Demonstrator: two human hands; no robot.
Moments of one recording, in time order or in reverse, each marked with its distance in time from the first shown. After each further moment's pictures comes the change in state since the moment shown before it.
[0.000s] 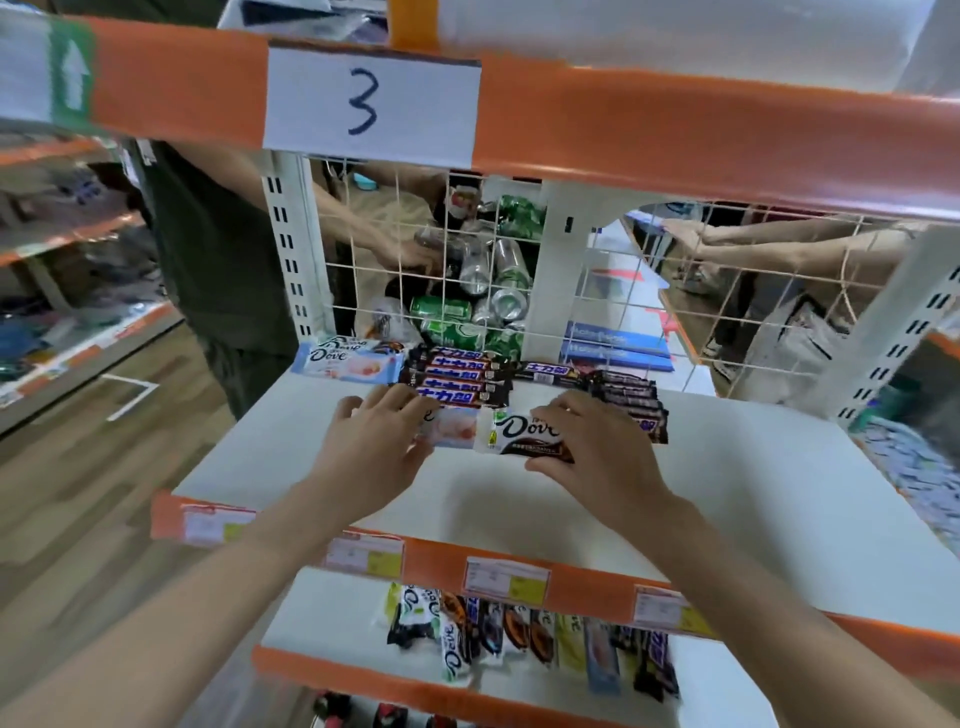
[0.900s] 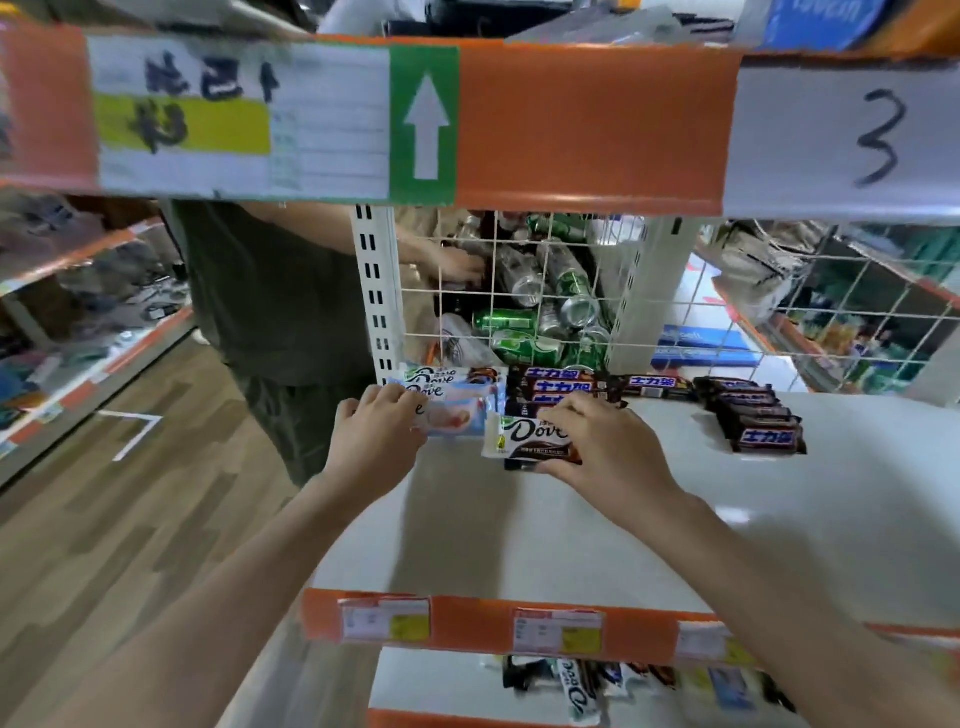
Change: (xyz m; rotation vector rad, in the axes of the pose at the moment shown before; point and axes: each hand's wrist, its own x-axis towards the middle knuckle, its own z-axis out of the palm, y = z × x) left_hand 0.049 -0.173 0.028 -0.026 -0.030 -0.055; right_hand 0.093 -0.111 0.049 0.033 -0.008 0.098
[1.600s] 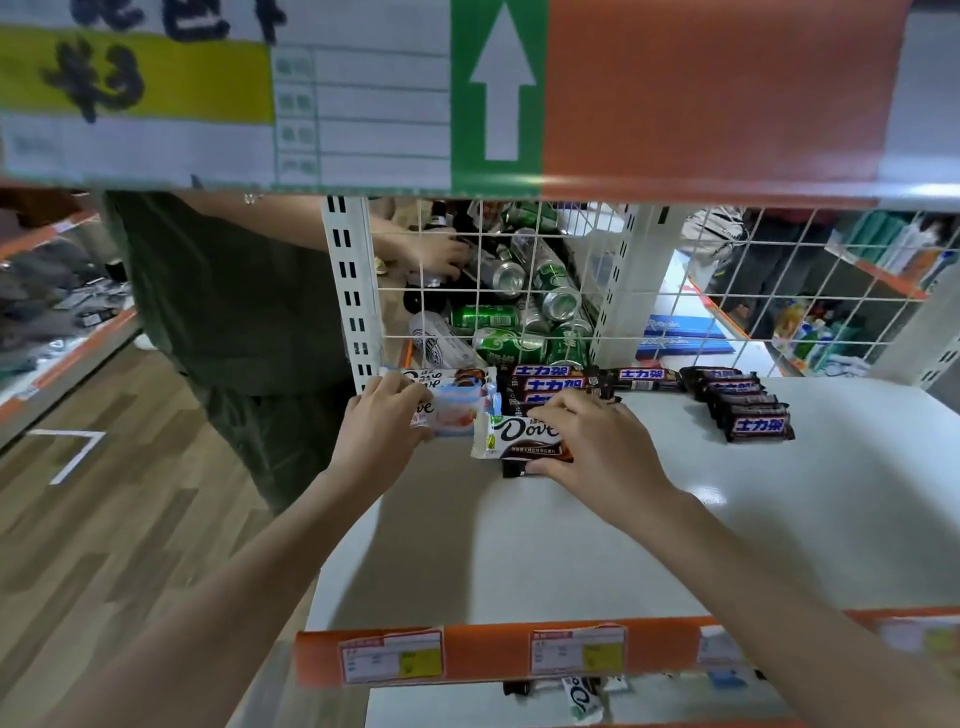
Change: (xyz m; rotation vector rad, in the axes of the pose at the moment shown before) left_hand 0.034 -0.005 0.019 -0.203 0.047 0.115; right_hand 0.012 -0.007 0.011 -0.023 0.003 0.072
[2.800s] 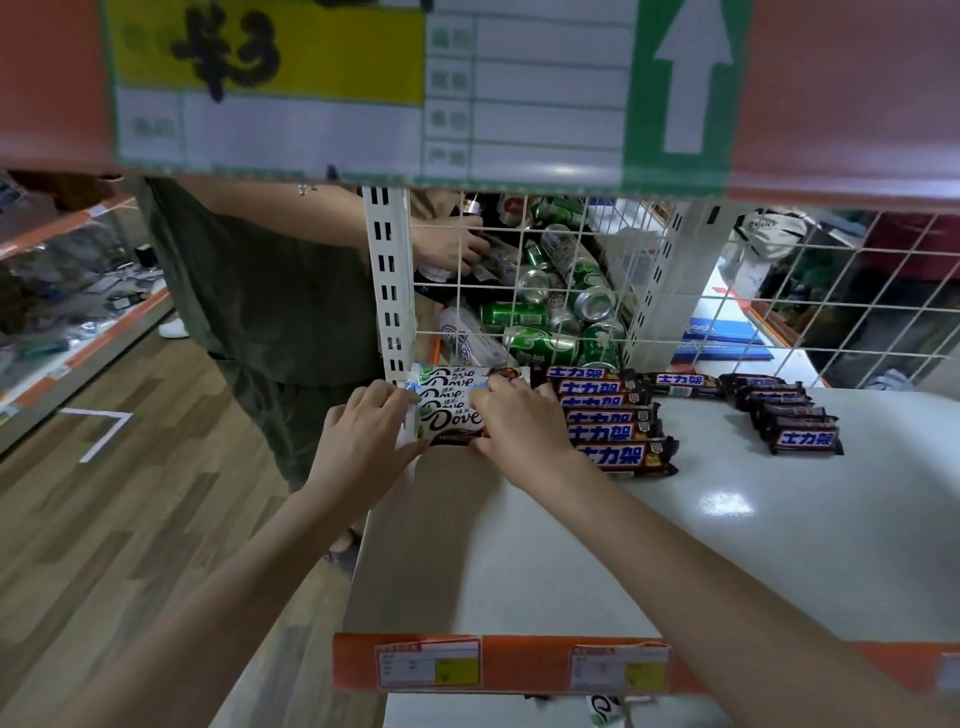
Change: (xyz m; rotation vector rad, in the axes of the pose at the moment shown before) left_hand -0.028 -0.033 -0.017 0.033 0.014 -0.054; right_hand 0.072 -0.077 0.038 -0.102 -0.112 -0.059
